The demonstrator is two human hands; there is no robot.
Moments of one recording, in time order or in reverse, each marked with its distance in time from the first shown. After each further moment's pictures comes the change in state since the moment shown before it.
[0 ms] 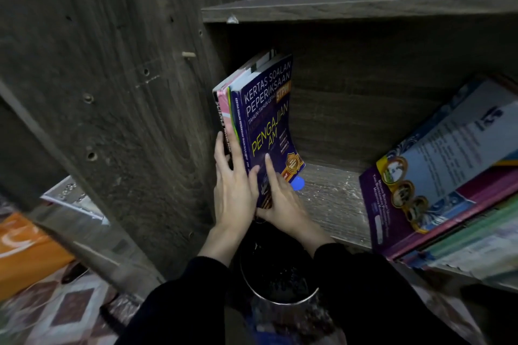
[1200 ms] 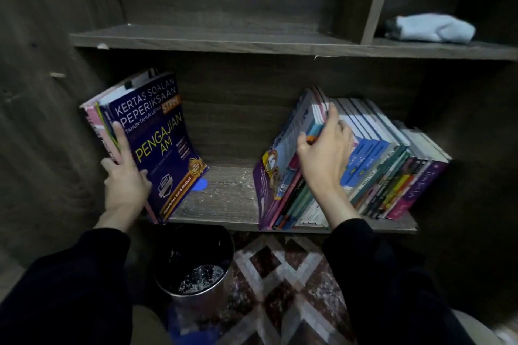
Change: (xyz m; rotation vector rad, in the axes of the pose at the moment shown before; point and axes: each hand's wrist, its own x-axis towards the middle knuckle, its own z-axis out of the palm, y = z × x) left_hand 0.018 0.037 -0.018 0.106 -0.216 -0.275; right_hand -0.137 0.013 -0.235 -0.264 0.951 0.418
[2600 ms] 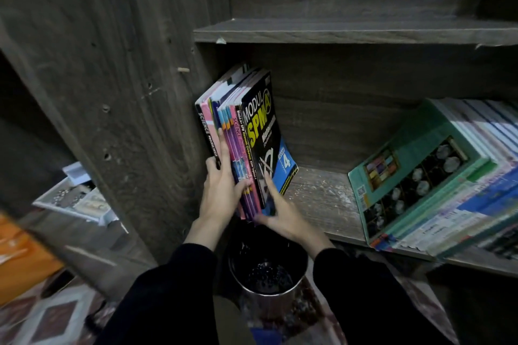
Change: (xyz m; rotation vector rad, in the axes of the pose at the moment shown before) left_hand -0.003 -0.036 0.002 -0.134 -0.150 0.091; right_hand -0.130 -0.063 0.170 0.427 -1.173 -0.139
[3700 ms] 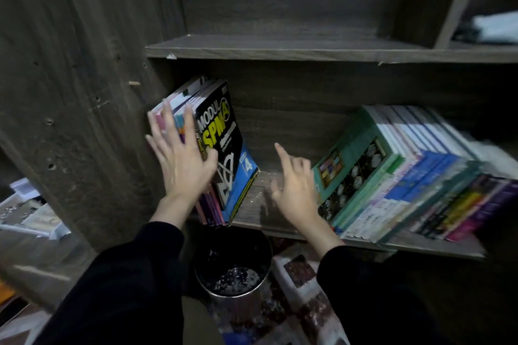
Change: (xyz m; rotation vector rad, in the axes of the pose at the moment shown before) left_hand 0.023 0.052 -0.014 0.327 0.338 0.226; right_hand -0.054 -0.017 -0.090 -0.557 0.680 -0.153
